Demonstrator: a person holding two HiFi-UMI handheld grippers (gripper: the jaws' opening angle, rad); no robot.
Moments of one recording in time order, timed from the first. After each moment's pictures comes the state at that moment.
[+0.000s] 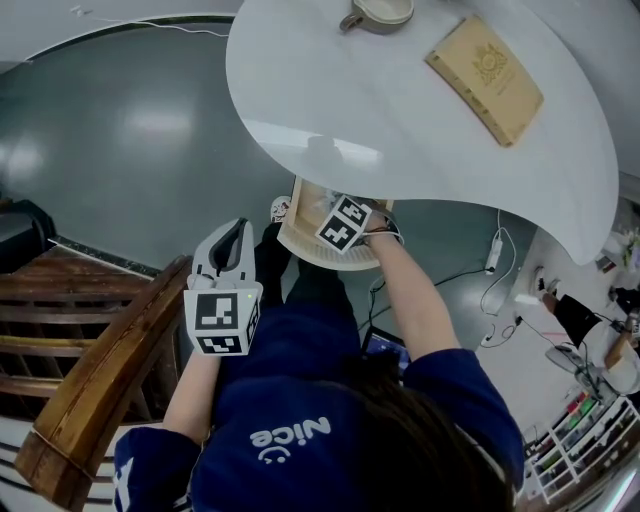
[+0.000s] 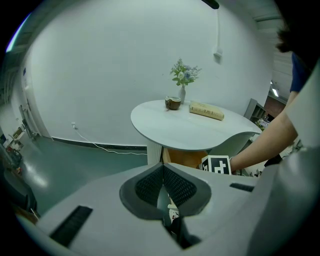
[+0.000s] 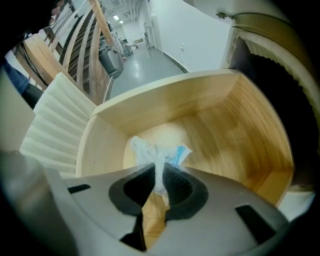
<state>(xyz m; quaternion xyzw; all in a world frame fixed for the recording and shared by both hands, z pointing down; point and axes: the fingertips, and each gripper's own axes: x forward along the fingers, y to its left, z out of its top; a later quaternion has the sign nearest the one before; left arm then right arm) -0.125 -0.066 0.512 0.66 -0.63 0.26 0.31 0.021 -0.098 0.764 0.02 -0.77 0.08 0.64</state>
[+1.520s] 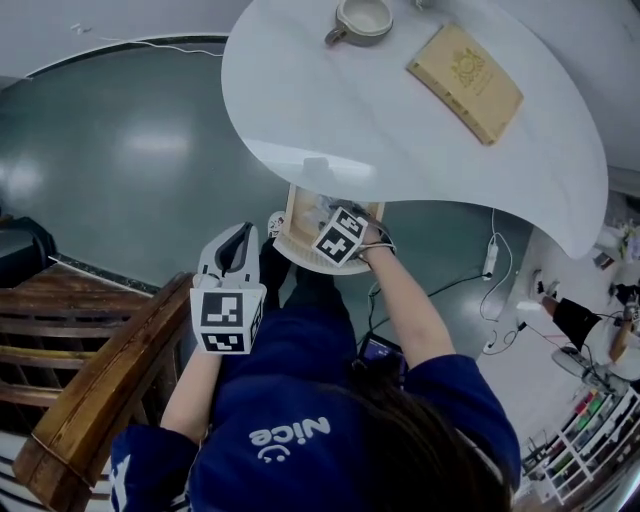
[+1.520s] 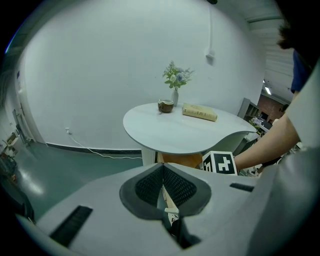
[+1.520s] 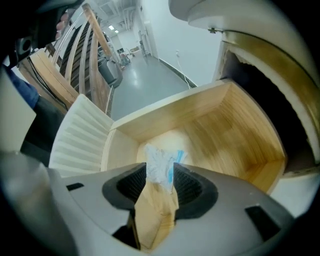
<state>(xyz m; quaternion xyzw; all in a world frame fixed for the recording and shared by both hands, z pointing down) -0.110 -0.071 0.504 0.69 -0.61 0.25 0.29 0.016 -0.085 0.731 0.03 -0.79 0.11 0.61</state>
